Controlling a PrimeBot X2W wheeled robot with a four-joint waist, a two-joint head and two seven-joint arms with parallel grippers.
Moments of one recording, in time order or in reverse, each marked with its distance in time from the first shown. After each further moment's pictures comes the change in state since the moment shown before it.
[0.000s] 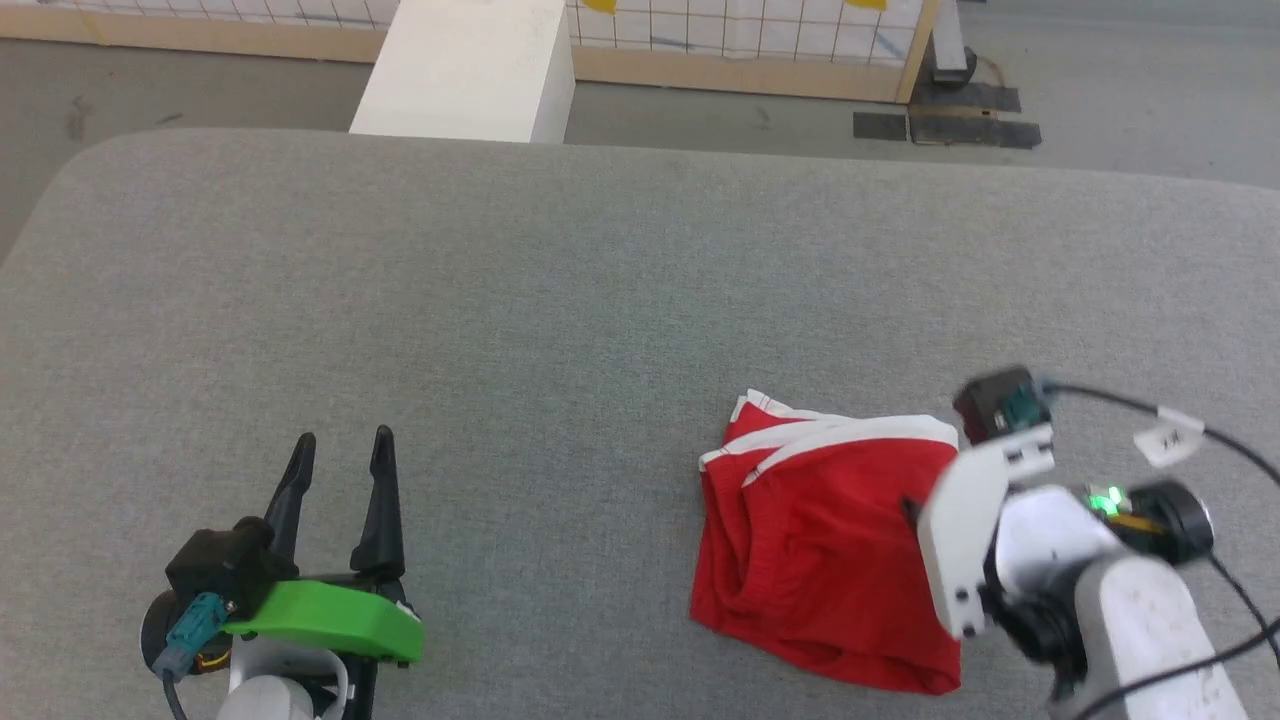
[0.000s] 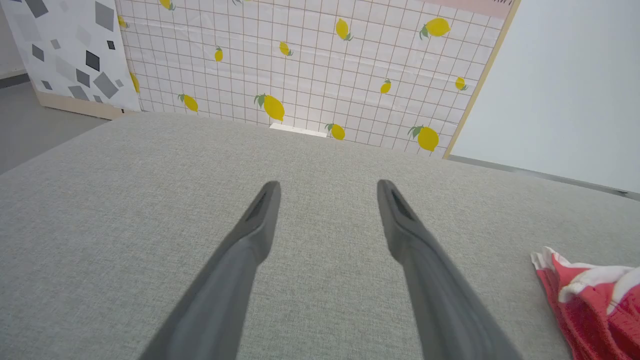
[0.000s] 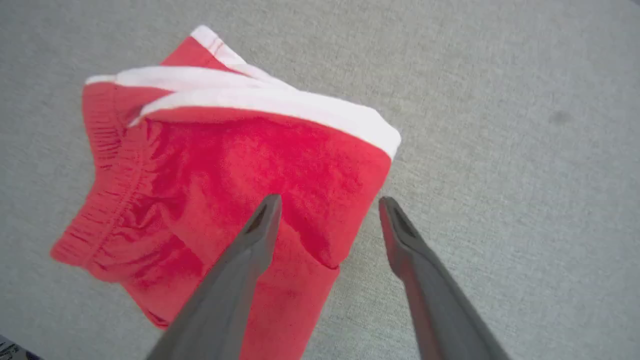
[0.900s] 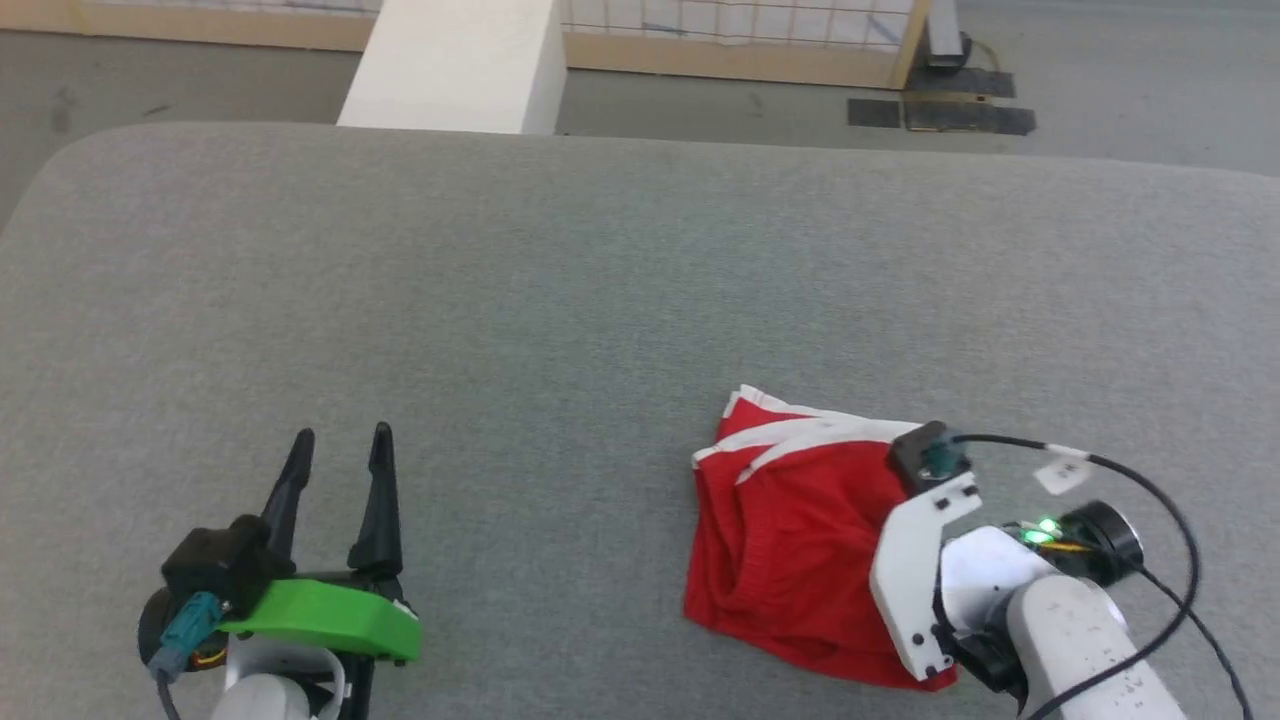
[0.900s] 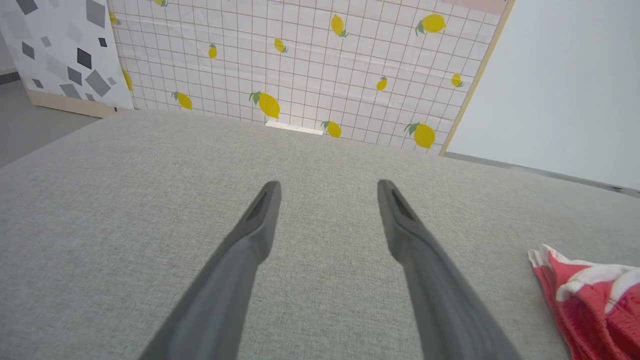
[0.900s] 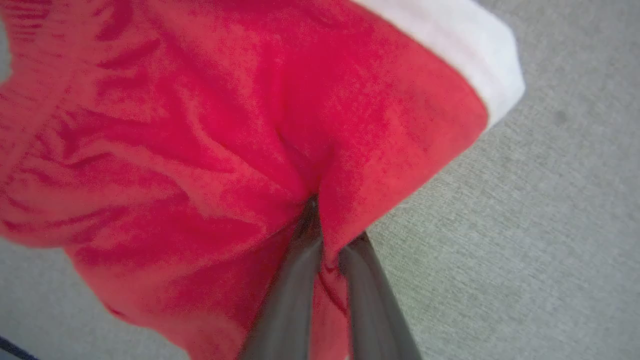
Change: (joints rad) left arm 0.000 0.005 -0.006 -0.008 -0.006 -0.001 0.000; right arm -0.014 -0.029 0.099 0.220 -0.015 0.000 -0.088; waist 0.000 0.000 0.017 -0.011
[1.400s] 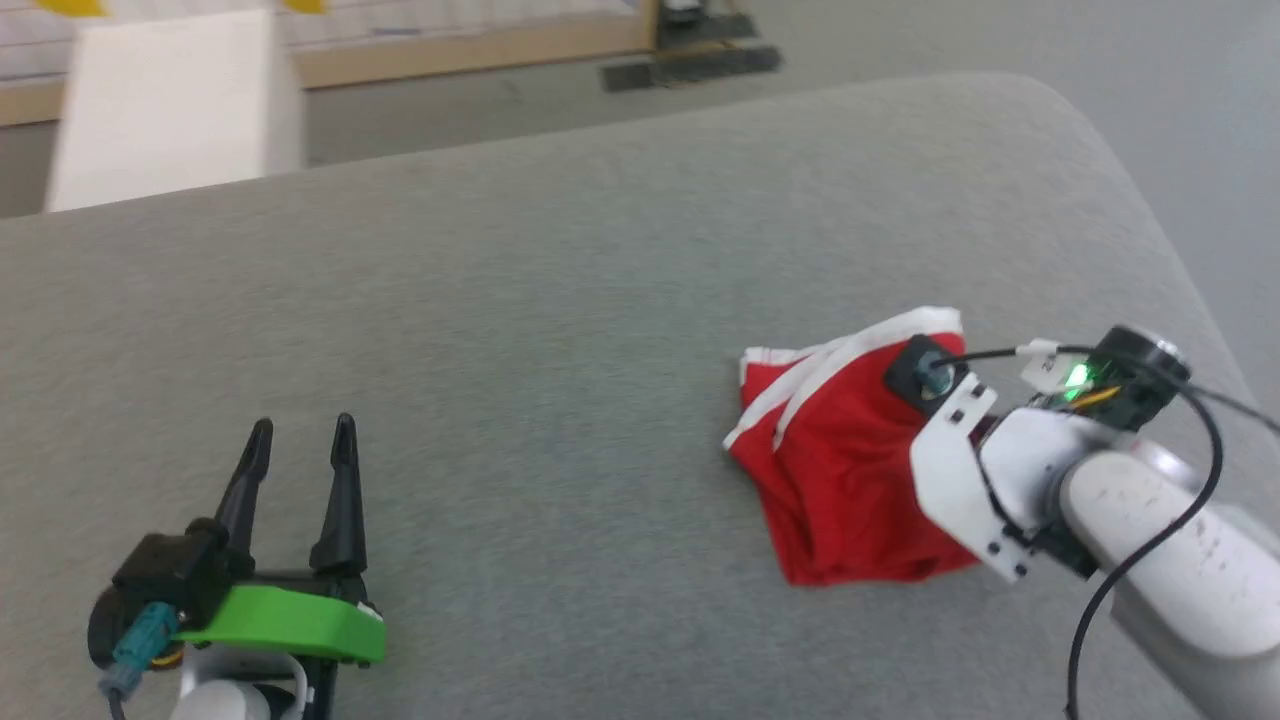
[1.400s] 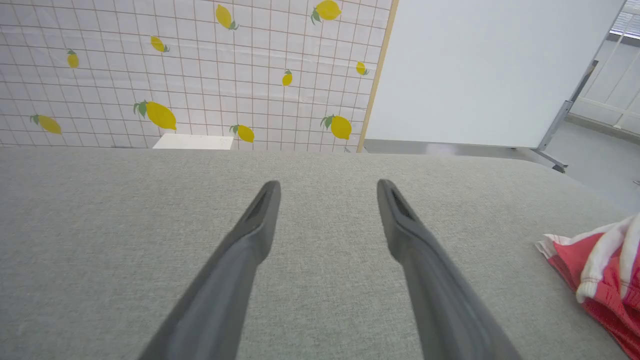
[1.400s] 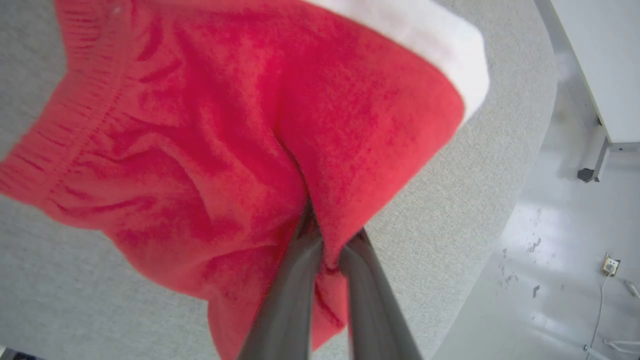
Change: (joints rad) left arm 0.036 0.045 0.020 -0.092 -0.003 0.000 0.001; right arm -0.357 -0.416 0.515 -0.032 0.219 0.000 0.008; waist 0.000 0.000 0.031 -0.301
